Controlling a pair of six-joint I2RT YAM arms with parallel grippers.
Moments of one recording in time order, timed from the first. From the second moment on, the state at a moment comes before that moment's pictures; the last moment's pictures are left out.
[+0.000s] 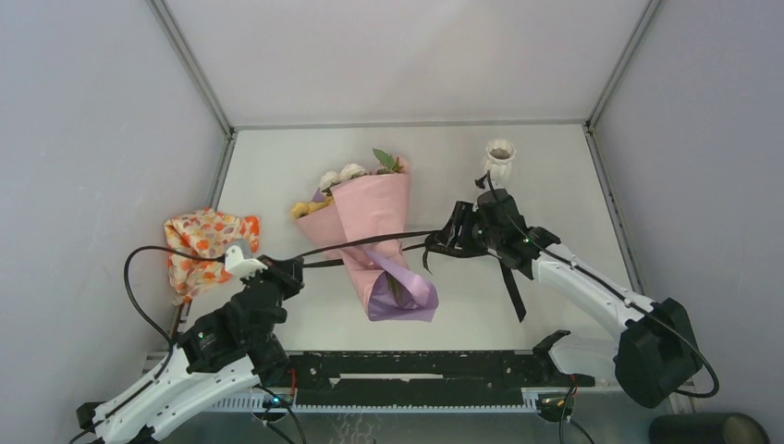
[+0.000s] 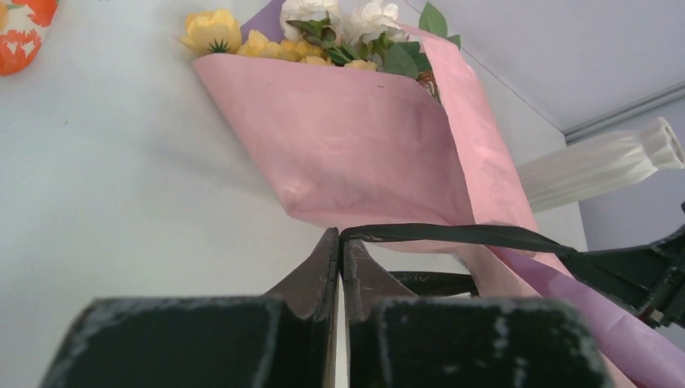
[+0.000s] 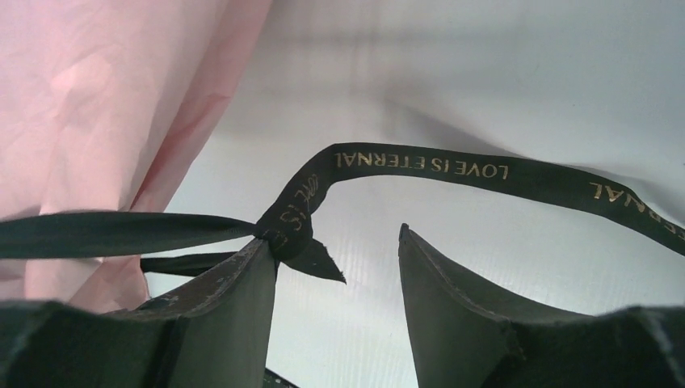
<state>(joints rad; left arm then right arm) -0.94 0.26 0.52 -0.68 -0.86 -0.97 0.53 1.22 0.79 -0.31 -0.07 0.67</state>
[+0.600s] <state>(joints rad) -0.91 0.43 0.52 -0.45 -0.91 -0.76 0.76 1.01 0.78 -0.33 0.01 0.58</state>
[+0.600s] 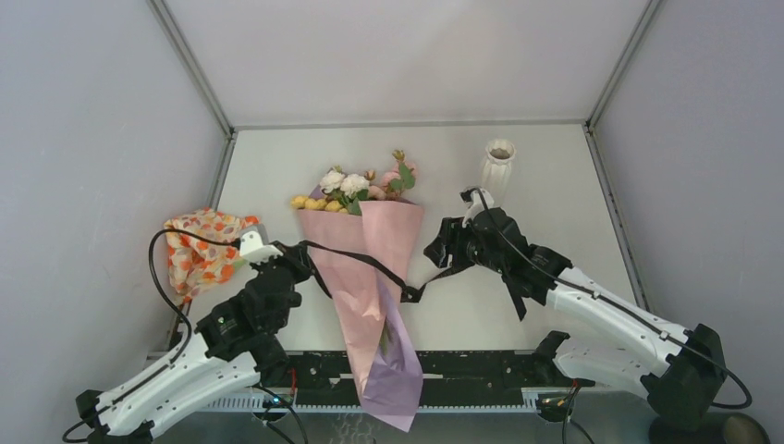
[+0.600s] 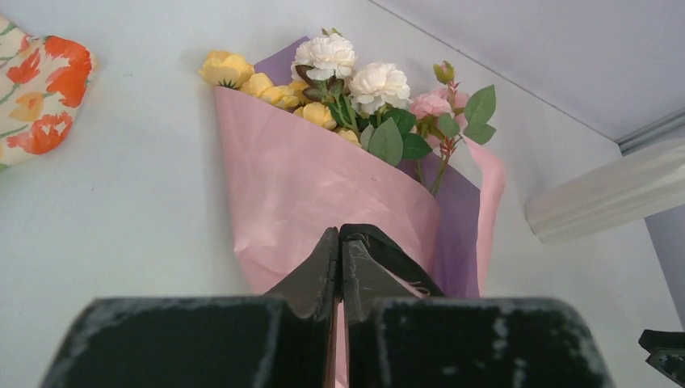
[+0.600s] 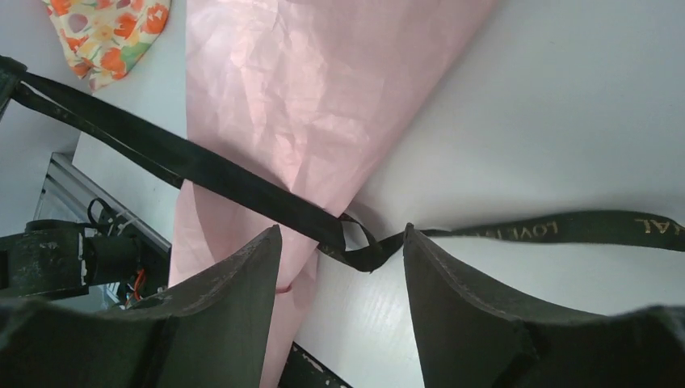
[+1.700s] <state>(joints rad) -0.91 0.40 0.68 -0.39 -0.86 -0.66 1.04 1.65 1.09 -0.26 0.13 0.50</state>
